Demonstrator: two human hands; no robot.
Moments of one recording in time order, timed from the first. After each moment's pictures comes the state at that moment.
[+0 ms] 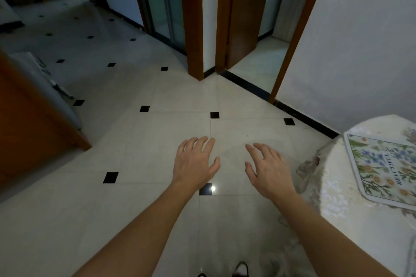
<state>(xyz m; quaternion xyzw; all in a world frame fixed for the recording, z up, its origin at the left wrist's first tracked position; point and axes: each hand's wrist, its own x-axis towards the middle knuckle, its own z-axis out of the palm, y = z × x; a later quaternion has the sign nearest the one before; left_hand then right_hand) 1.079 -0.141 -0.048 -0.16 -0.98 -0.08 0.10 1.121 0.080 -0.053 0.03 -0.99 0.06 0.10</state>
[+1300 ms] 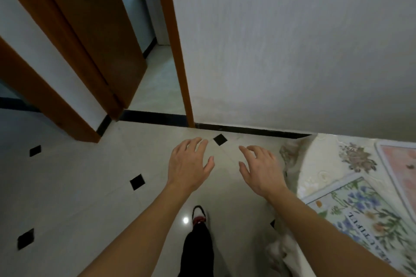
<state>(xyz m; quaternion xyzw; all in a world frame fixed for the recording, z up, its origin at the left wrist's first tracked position) 0.615 0.301 -0.053 -0.42 -0.90 -0.10 0.06 0.762 0.463 -0.082 -0.27 -0.96 0.07 0.07</state>
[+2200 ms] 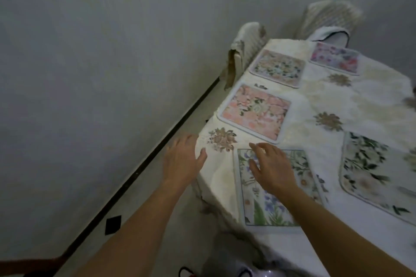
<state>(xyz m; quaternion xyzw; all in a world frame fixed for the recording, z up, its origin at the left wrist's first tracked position) 0.673 0.688 -0.056 -0.82 -0.55 -0.16 -0.08 0.910 0.588 -0.067 -0.76 -0.65 -0.03 0.10</state>
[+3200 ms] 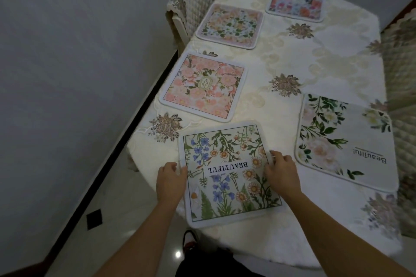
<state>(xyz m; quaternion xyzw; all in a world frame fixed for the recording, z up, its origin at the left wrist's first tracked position) 0.824 0.625 -0.160 -0.60 -0.69 -0.11 -0.38 1.088 0.497 -0.162 -0.90 -0.32 0.25 0.17</state>
